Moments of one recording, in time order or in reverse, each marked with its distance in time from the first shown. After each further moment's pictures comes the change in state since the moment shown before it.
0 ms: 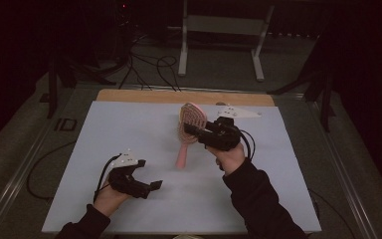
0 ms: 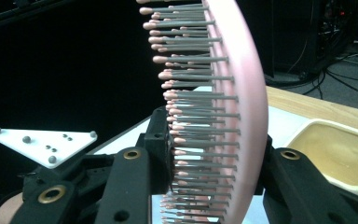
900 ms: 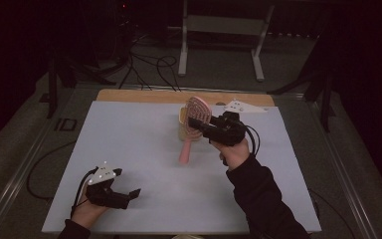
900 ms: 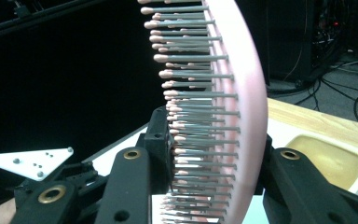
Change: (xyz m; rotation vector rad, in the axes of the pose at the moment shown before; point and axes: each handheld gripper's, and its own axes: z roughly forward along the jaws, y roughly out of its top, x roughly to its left) left arm 0.017 -0.053 -0.038 0.005 0.160 0.007; right arm -0.009 0.011 -0.008 -0.030 -0.004 -0.004
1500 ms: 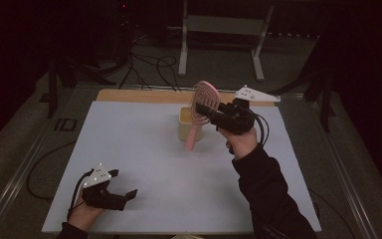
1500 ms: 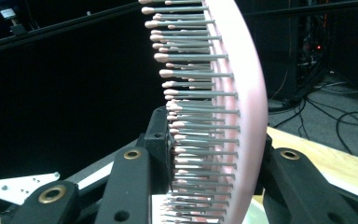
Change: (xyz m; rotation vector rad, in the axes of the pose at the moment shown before) left arm 0.003 -0.006 -0.005 -0.027 0.007 -0.009; right arm -0.008 0.031 -0.014 -0.062 -0.036 -0.031
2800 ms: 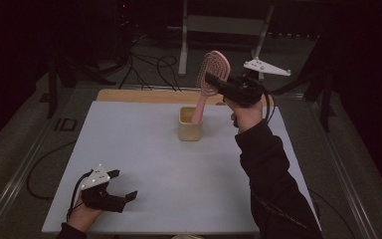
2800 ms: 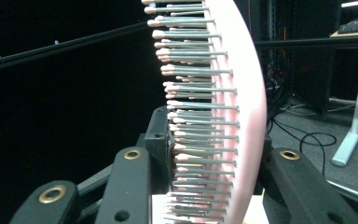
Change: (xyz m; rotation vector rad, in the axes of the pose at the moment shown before) left arm -0.002 0.001 -0.004 -0.027 -0.035 0.017; right arm -0.034 0.049 0.010 -0.089 -0.102 -0.016
